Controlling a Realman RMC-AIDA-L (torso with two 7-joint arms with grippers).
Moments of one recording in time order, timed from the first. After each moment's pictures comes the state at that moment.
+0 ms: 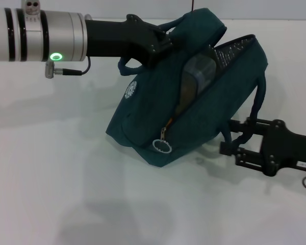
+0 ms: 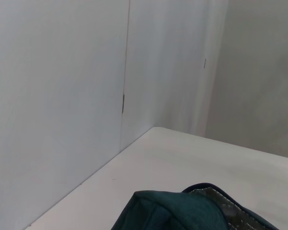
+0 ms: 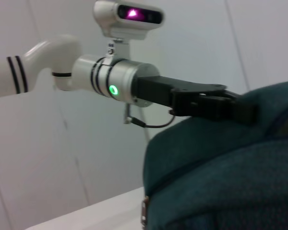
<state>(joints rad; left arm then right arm) -0.60 -2.09 1.14 1.03 1.80 1.32 -1.75 0.37 2.01 -1.25 -0.49 -1.34 -1.53 1.08</state>
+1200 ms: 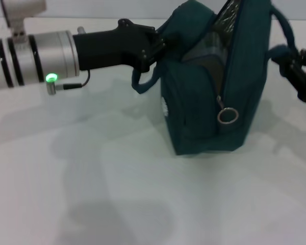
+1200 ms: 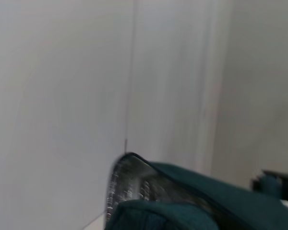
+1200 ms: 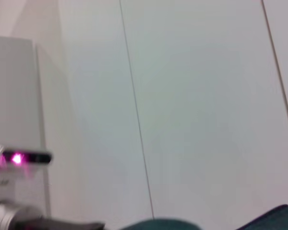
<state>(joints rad) -0.57 -2.09 1.10 0.80 1.56 1.33 -1.41 0.37 2.01 -1.12 -0.47 -1.04 -1.51 0.95</state>
